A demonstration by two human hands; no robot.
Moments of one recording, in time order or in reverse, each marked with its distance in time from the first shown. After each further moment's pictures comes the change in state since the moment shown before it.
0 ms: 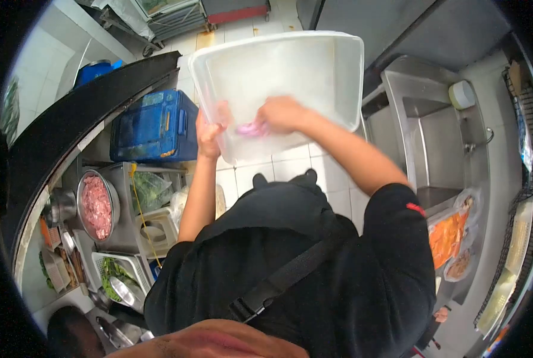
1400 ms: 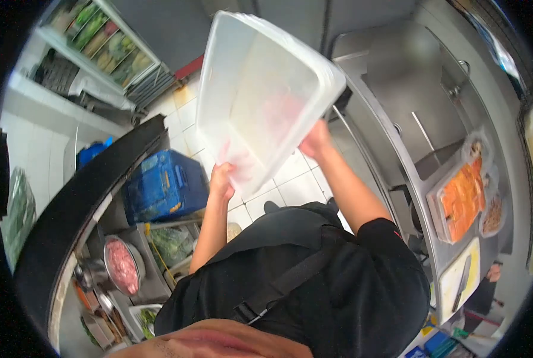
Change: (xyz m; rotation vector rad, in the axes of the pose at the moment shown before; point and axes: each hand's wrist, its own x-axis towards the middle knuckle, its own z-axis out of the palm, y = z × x) left_hand -0.028 -0.034 0.088 -0.011 -0.113 -0.631; right_hand -0.152 0.008 -0.002 2.410 1.207 0.278
